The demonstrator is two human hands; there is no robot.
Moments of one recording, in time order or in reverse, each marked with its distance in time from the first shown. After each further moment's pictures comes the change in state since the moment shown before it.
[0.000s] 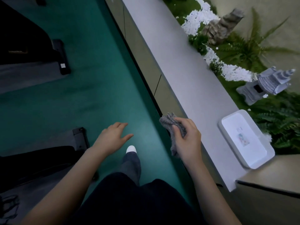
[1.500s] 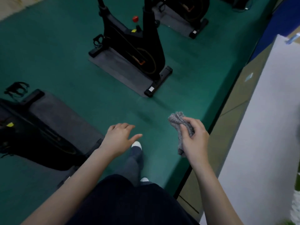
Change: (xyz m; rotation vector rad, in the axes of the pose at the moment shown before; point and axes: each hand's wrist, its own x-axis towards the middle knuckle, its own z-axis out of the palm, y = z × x) left_hand 0.308 -0.161 -0.273 -0.271 0.380 -0.840; right_hand 0.540 -0.245 0.313 0.111 -0.730 -0.594
